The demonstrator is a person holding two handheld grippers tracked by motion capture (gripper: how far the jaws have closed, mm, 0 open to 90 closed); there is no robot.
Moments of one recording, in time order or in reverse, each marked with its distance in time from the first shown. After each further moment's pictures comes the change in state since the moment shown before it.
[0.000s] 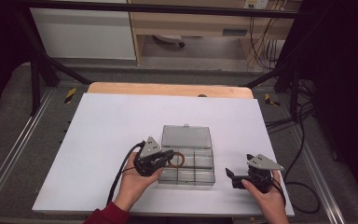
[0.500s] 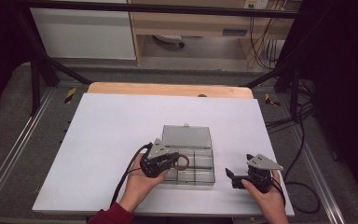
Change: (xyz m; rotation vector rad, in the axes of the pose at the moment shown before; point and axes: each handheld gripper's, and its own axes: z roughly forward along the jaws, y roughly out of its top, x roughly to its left) left arm -0.008 -0.002 0.015 0.035 -0.020 0.021; right arm 0.000 0.000 0.000 0.000 0.000 -0.003
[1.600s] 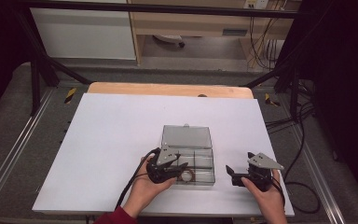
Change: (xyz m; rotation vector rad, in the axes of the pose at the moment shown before) left arm -0.016 -0.001 0.006 0.005 0.029 0.025; right arm -0.002 0.002 0.002 -0.032 -0.048 0.022
